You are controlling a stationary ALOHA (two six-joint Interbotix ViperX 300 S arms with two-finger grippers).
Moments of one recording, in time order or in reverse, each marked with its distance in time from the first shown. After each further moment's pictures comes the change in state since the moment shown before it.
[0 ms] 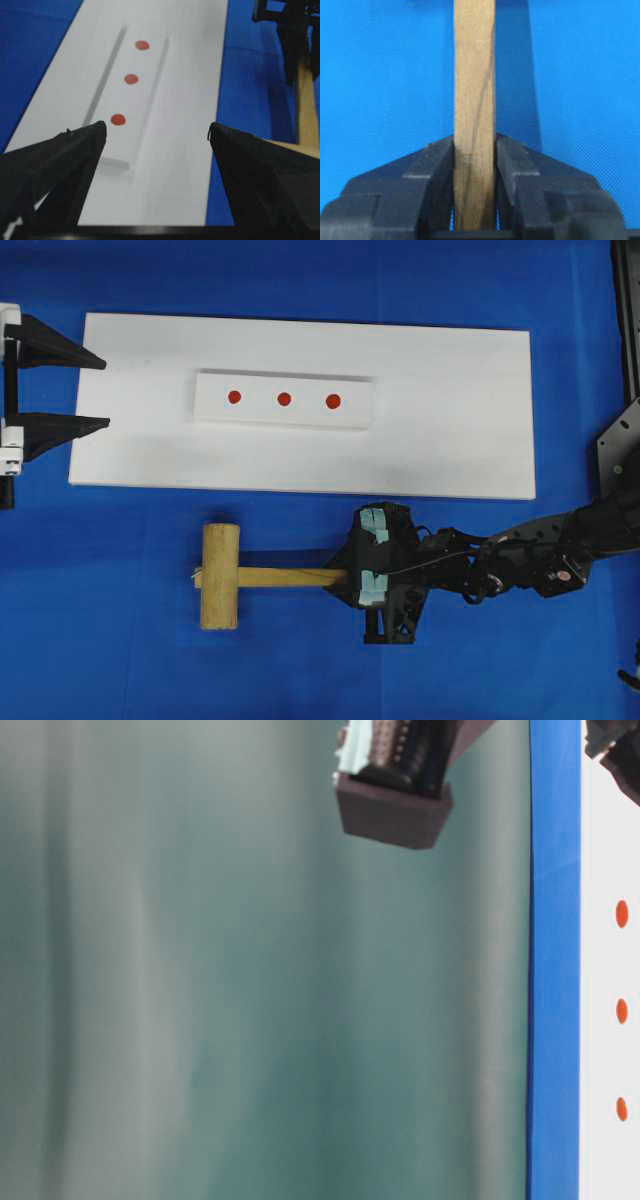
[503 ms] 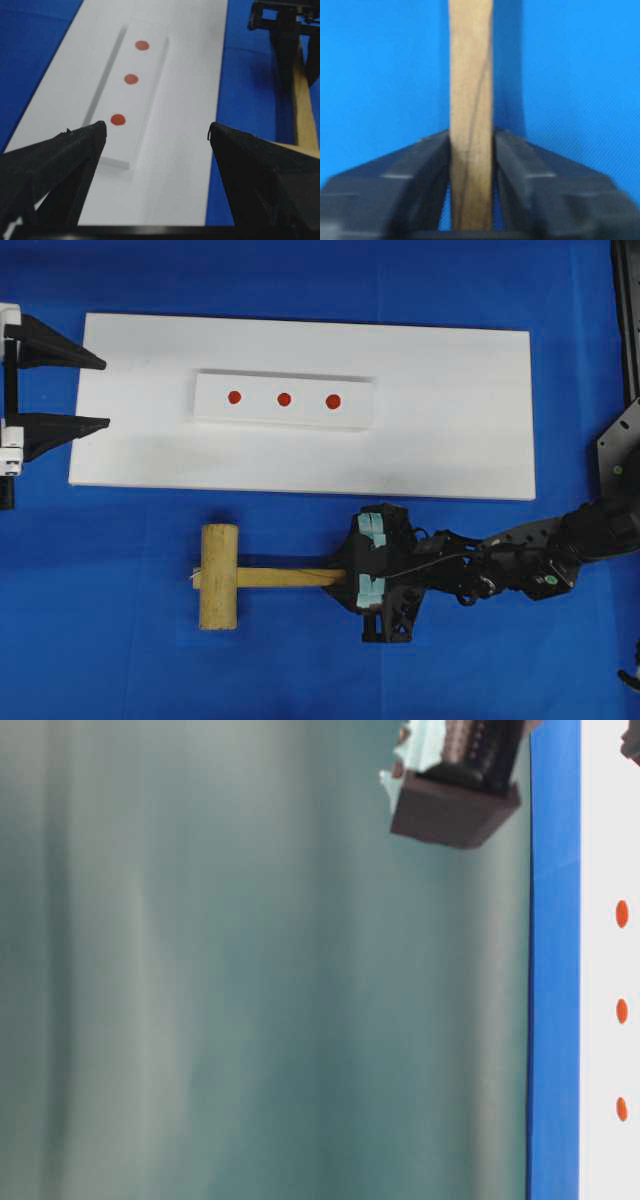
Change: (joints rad) left arm 0.000 0.000 0.000 -0.002 0.000 0.000; right arm -0.005 0.044 -0.003 -0.003 -0.002 -0.002
